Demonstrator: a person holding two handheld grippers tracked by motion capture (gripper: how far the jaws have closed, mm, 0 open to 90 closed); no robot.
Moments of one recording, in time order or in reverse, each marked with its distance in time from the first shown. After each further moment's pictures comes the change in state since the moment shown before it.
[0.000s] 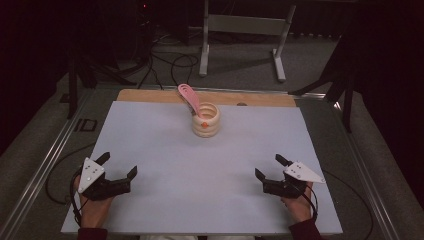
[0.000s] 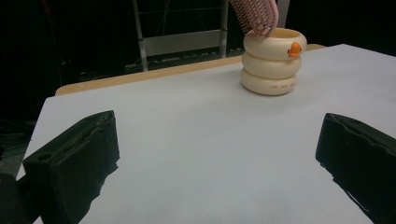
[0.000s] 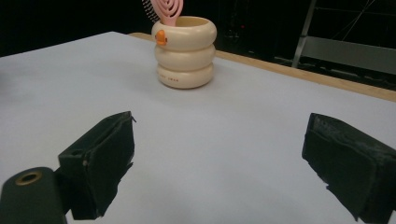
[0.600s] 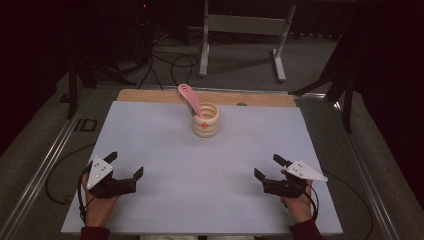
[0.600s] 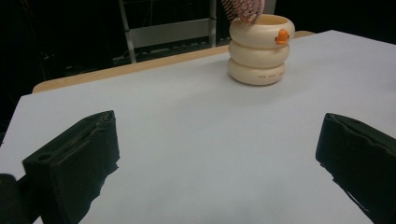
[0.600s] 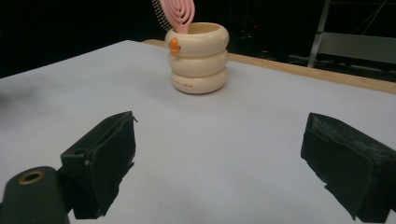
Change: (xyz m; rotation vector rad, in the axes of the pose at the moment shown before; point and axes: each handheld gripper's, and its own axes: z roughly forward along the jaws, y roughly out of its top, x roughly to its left) left arm -0.006 0.001 0.010 0.040 -0.035 0.018; right arm -0.001 0.005 -0.002 -0.011 0.052 0.050
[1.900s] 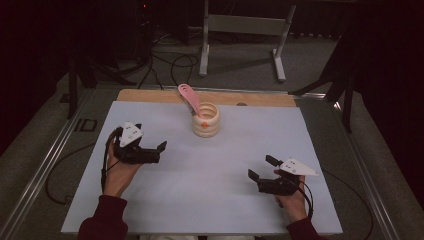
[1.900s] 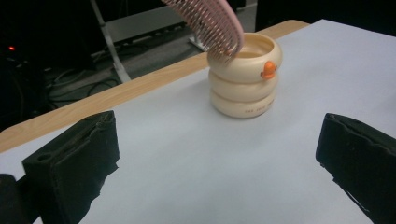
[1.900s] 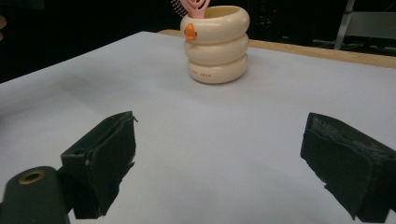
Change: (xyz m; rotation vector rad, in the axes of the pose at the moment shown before) left arm -0.016 0.074 0.059 0.084 -0.037 0.110; right arm 0.002 -0.005 0.017 0.045 0.079 0.053
